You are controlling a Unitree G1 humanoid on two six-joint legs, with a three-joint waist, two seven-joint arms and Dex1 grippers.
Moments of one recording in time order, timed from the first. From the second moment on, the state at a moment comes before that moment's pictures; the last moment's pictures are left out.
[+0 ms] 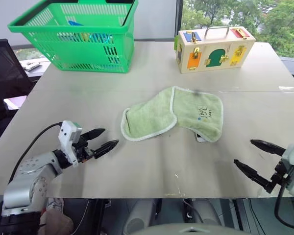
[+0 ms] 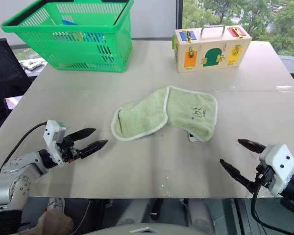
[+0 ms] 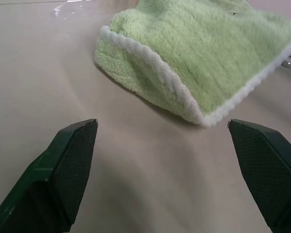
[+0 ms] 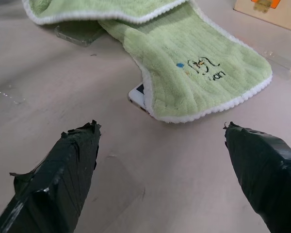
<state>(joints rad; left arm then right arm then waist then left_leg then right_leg) 0.08 0.71 0.34 -0.15 -0.59 0.45 -0.95 0.53 -0.63 -0.55 -0.74 0.51 0.40 0.88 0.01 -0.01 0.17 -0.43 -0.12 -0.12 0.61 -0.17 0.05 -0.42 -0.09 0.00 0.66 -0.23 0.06</state>
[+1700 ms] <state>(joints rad) -0.80 0.97 0.26 0.97 -0.10 -0.24 -0.54 0.28 -0.68 -0.24 -0.90 0.52 0.54 0.62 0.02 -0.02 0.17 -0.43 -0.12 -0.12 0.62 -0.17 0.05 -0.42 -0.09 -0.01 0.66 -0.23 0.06</state>
